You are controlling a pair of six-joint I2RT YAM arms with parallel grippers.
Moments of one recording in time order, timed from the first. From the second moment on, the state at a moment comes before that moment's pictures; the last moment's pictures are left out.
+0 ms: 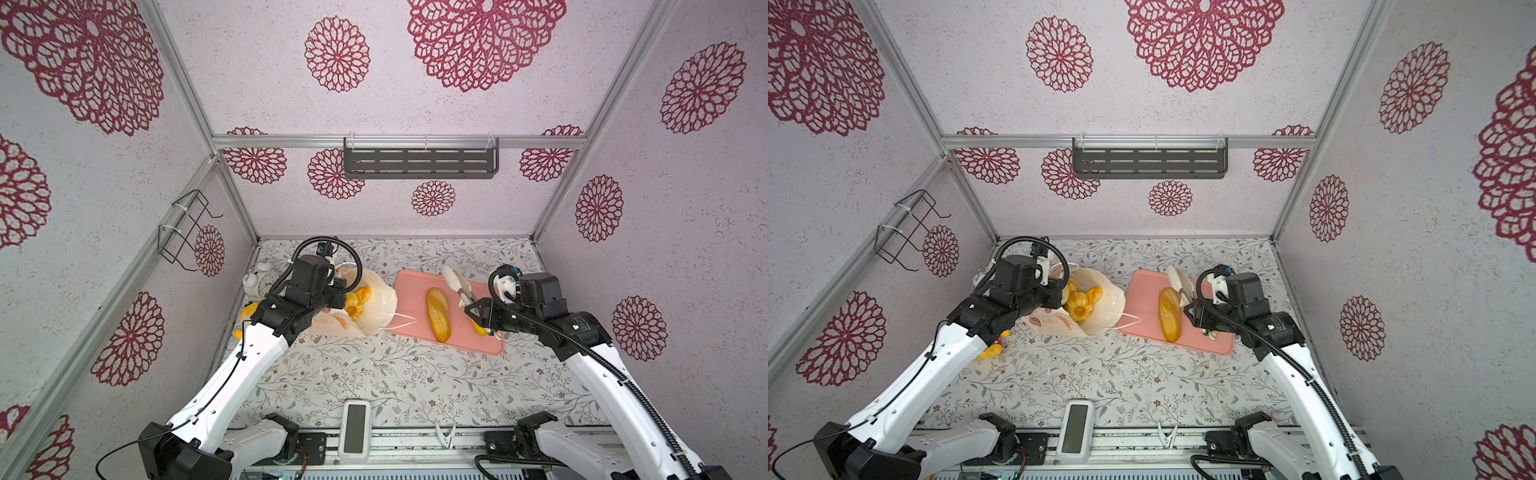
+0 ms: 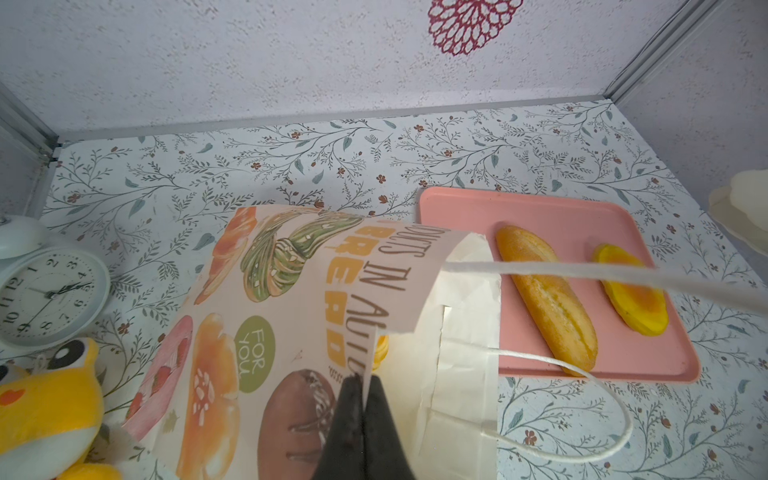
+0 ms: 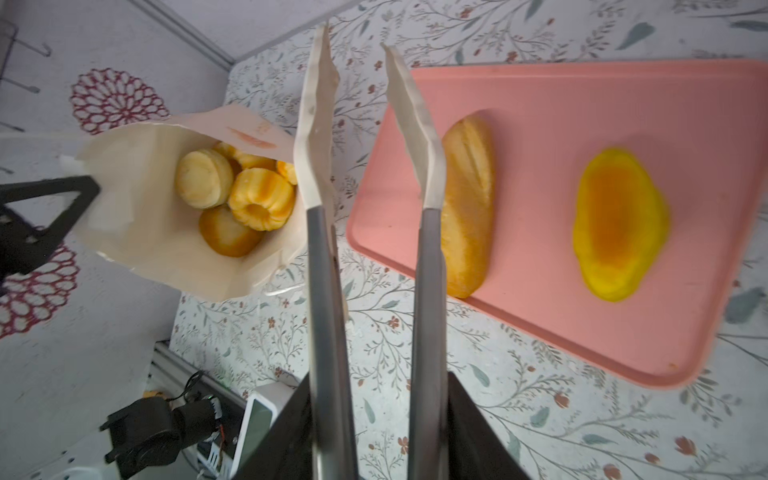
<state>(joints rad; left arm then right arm) -0.43 1.17 1.16 -0.63 -0.12 -0.22 0.37 0.99 1.09 -0.83 -0.36 0.47</state>
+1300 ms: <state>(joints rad) -0.43 1.10 1.08 -0.60 0.06 -0.20 0.87 1.25 0.98 -0.46 -0.53 0.67</state>
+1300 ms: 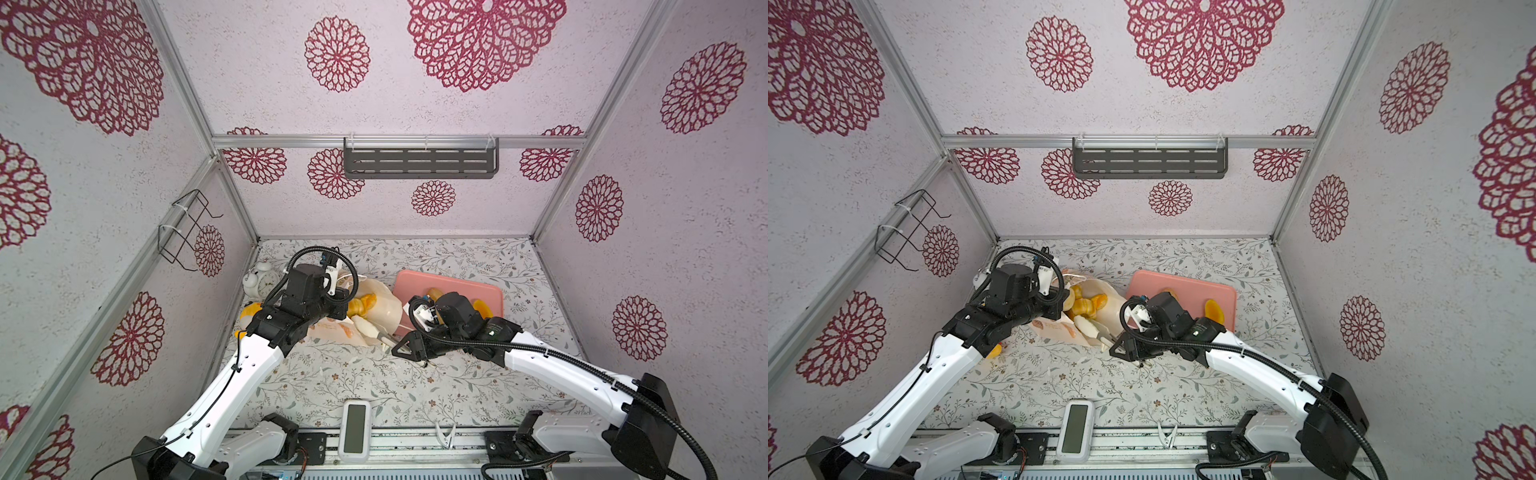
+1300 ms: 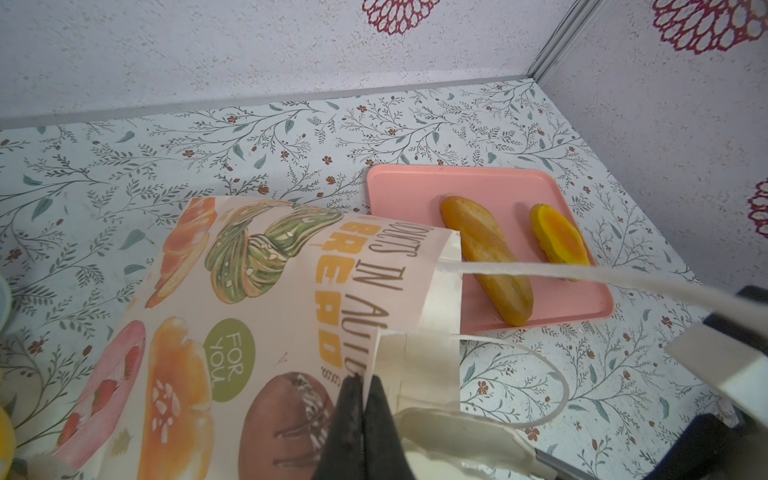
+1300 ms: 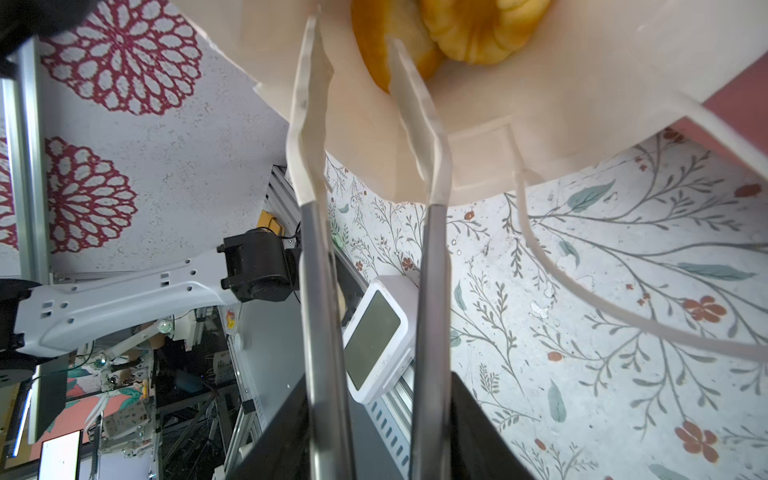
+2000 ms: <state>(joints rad) -0.43 1.10 1.08 -0.61 0.07 -0.19 0.81 1.35 1.09 -0.56 -0.43 0.65</state>
